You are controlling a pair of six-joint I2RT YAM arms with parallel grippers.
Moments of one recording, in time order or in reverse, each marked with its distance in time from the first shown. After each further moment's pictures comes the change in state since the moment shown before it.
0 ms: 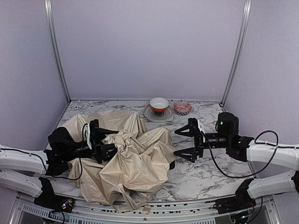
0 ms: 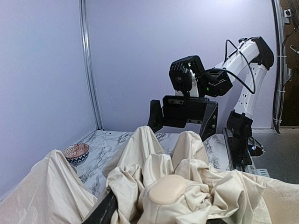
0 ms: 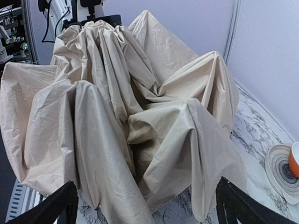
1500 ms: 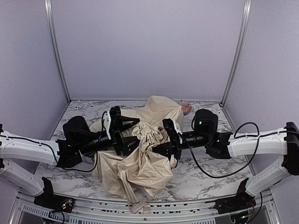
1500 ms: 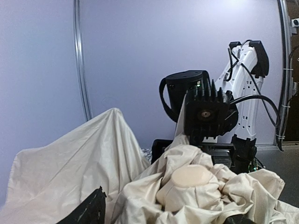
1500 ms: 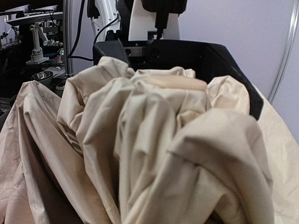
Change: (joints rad) left arm -0.126 0.217 0.277 -0.034 -0.120 -0.006; right arm 0.289 0.306 0.211 0.244 0.032 0.051
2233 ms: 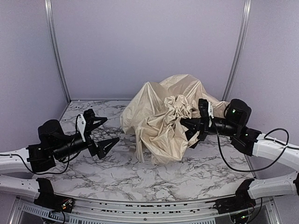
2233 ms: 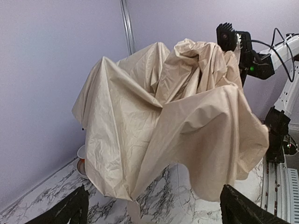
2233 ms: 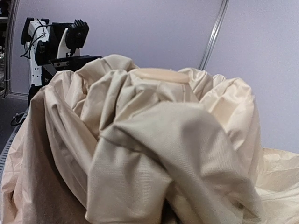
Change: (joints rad) left arm 0.057 -0.512 -0.140 -0.494 -0.219 0.101; right arm -0.276 -0.362 -0.079 -0.132 0.095 -0.105
